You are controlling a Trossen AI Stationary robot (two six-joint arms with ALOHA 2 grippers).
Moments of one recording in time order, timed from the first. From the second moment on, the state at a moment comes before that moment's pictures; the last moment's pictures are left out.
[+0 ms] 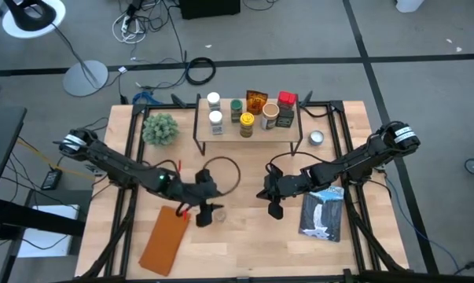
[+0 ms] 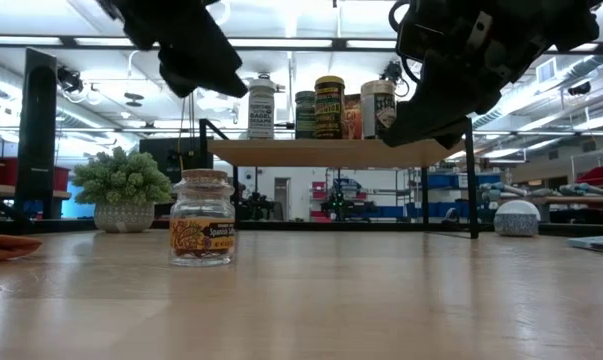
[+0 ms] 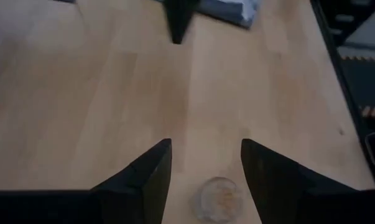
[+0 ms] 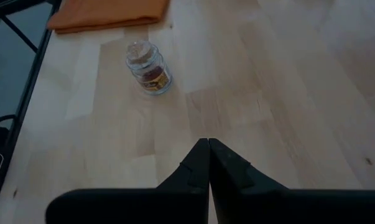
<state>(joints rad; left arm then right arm) -0.38 1.42 0.90 -0.17 -0.28 -0.40 0.31 1.47 0.73 0.09 0.20 0.47</state>
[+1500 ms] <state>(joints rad) -0.40 1.80 1.15 -0.44 -0.15 -0.66 0.31 1.47 0.73 0.10 0.14 0.52</state>
